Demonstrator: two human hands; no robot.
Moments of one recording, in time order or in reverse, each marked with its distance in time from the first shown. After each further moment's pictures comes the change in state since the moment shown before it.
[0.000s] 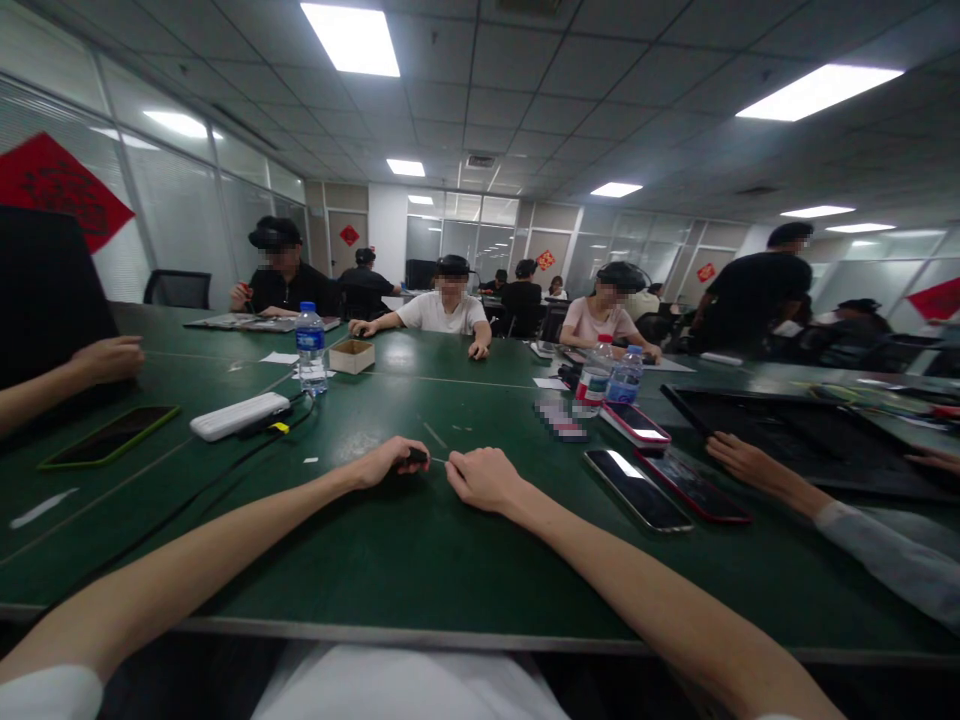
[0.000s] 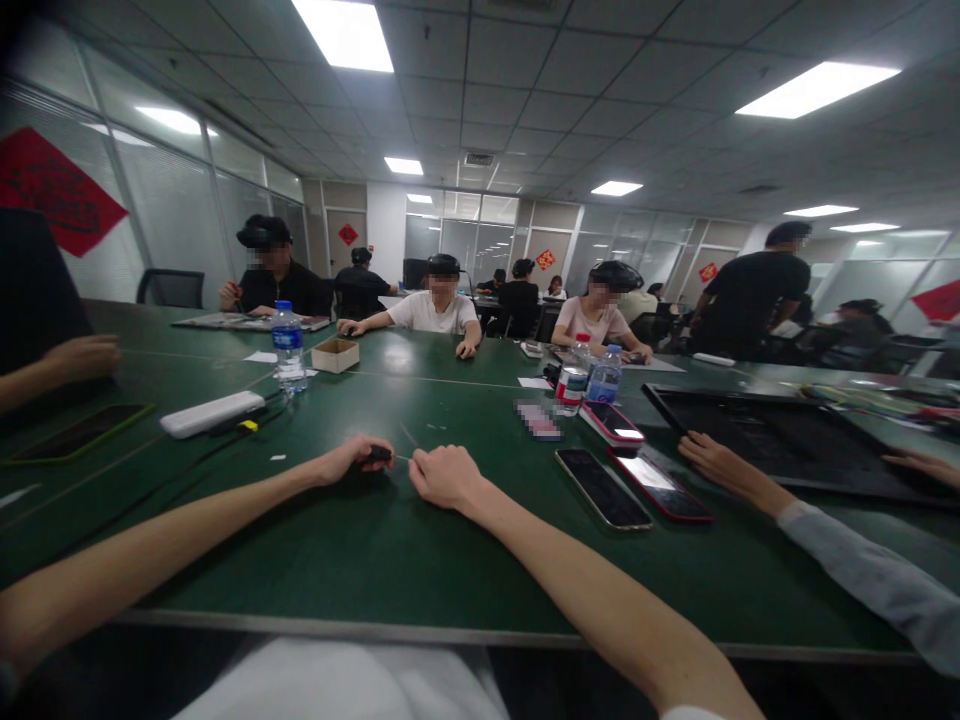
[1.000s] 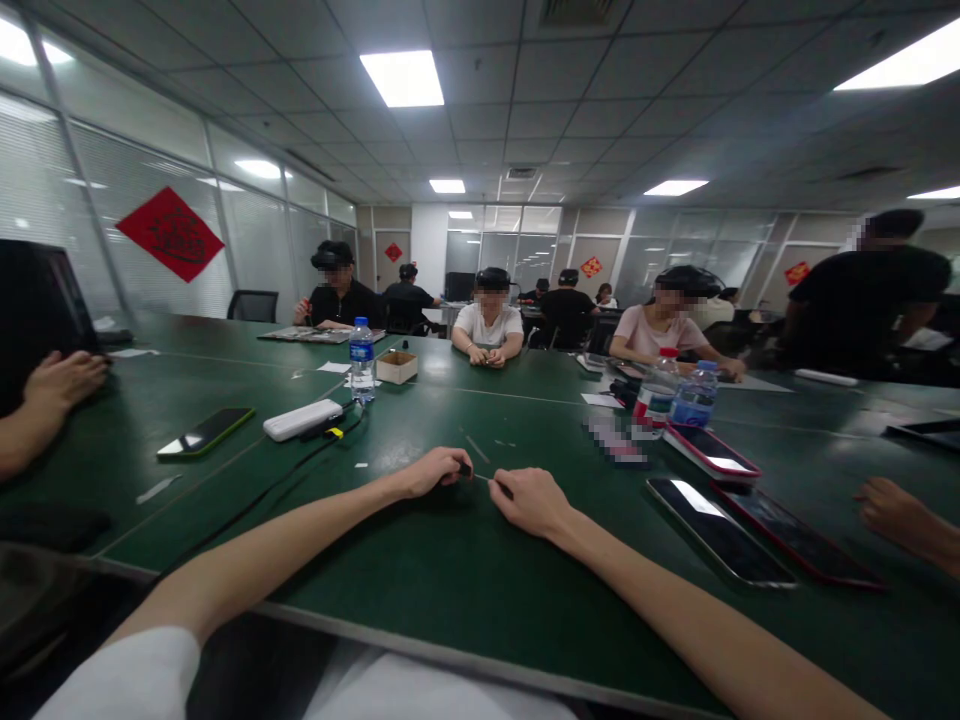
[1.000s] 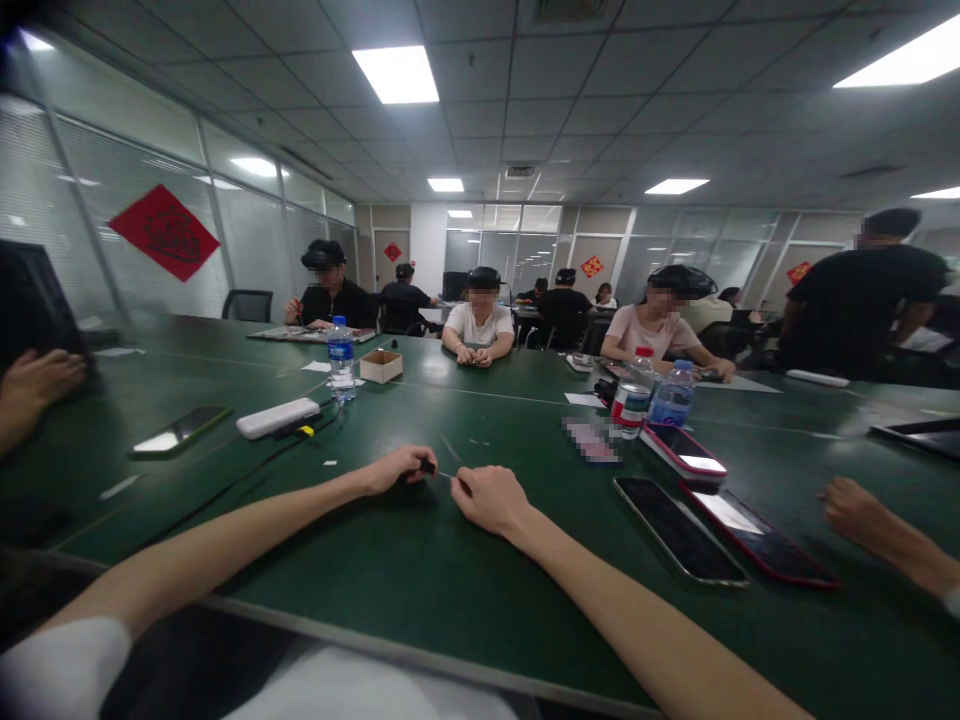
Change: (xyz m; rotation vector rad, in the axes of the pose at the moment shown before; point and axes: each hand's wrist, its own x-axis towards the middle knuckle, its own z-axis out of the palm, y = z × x) left_hand 0.005 0.008 -0.001 -0.010 0.110 -0.062; right_hand 0.006 0.005 0.013 0.125 0.106 -0.001
